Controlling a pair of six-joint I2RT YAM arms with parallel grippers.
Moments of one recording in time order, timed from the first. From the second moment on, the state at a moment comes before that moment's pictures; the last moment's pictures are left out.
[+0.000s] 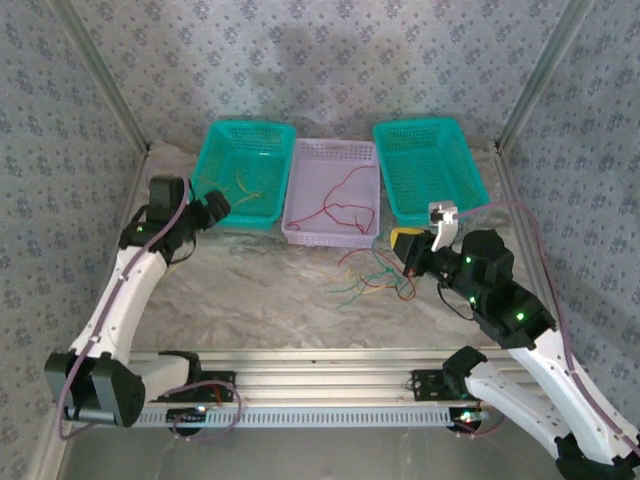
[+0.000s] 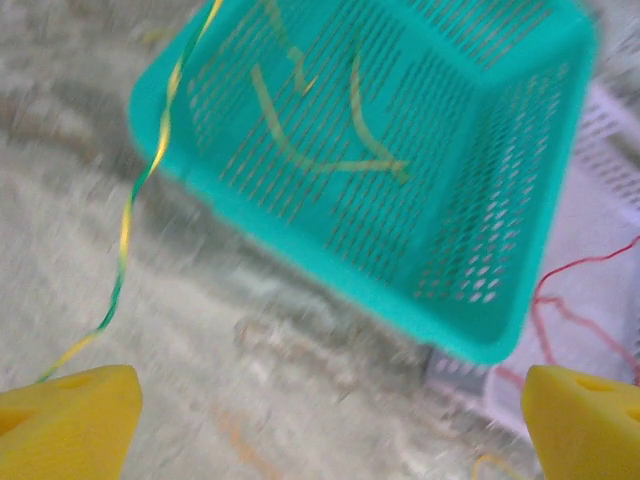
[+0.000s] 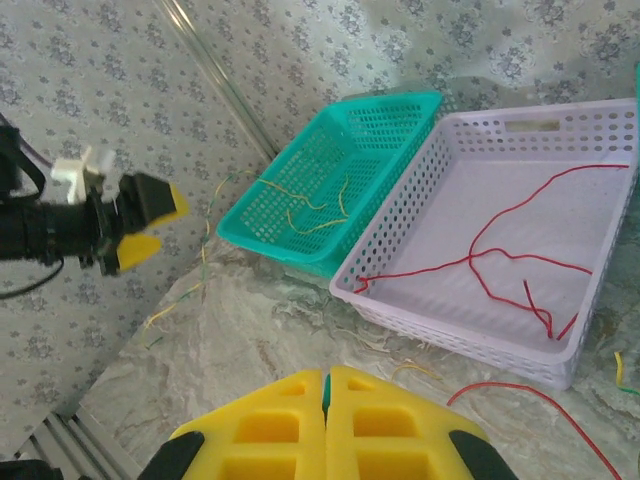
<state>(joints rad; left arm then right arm) -0.13 1.13 1.03 -0.68 -0.03 -0.65 0.60 0.64 0.91 -0.49 -0.11 0.45</state>
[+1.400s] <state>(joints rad) -0.07 1.34 0.88 -0.71 -0.26 -0.68 0.70 0.67 0.86 -0.43 -0.11 0.43</state>
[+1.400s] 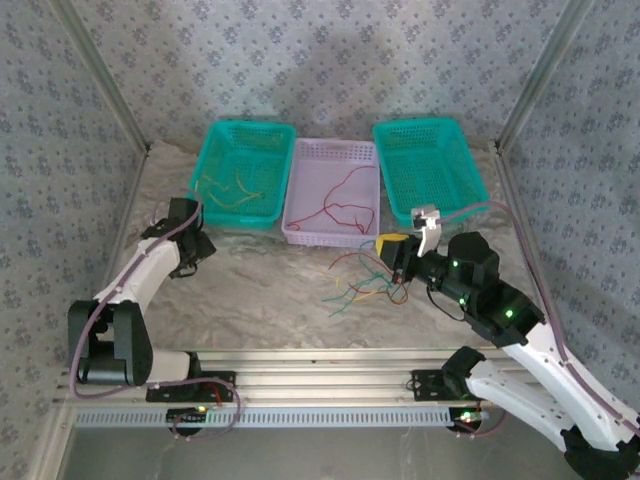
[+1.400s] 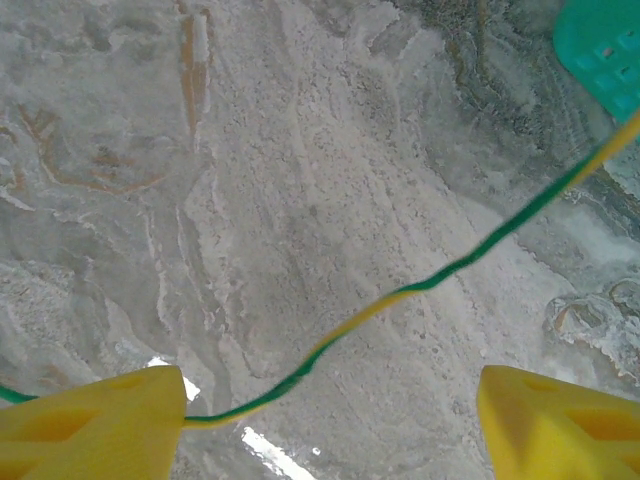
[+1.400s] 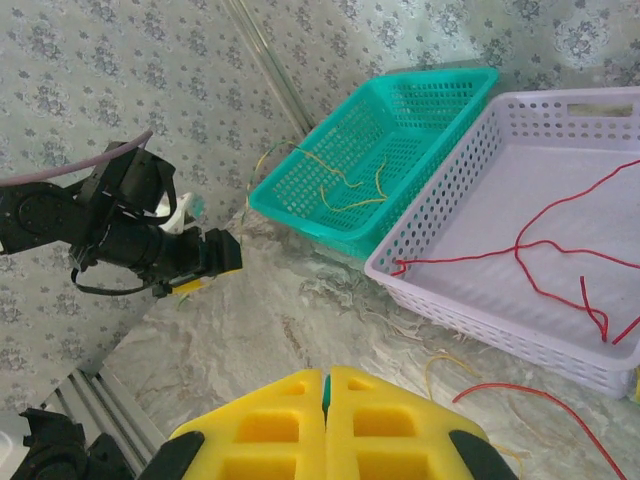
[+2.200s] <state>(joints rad) -0.07 1.31 1.12 -0.89 -0.19 -0.52 0.72 0.68 0.86 -0.43 -0.10 0.40</state>
